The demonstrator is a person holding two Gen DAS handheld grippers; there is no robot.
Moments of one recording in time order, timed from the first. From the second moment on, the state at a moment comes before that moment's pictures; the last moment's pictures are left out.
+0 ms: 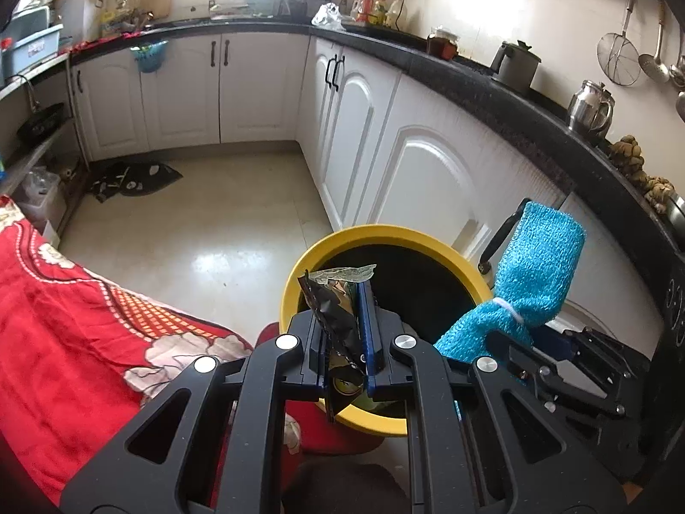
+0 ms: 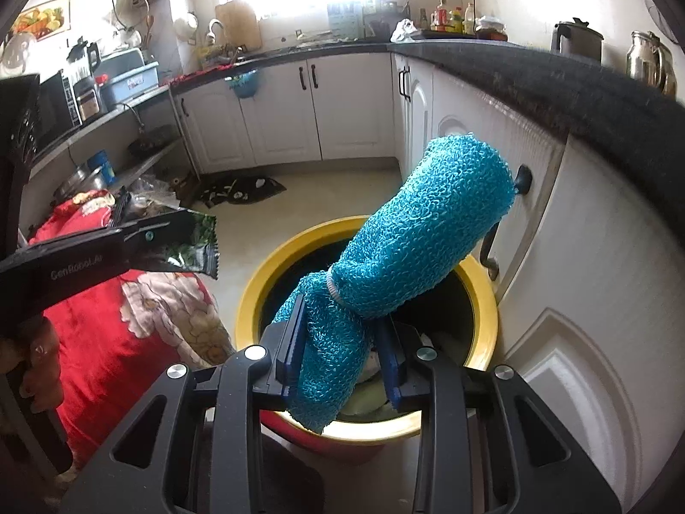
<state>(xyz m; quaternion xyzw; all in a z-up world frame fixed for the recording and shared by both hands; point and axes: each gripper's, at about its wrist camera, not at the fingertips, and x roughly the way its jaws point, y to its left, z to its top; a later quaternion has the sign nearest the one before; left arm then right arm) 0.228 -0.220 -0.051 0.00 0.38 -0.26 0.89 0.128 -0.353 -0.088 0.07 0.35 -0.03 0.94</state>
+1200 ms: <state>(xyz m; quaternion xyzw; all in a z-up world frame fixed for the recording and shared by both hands) 0.260 -0.255 -0.105 0.00 0.46 -0.27 0.85 0.158 -0.352 -0.138 0.08 0.40 -0.03 0.91</state>
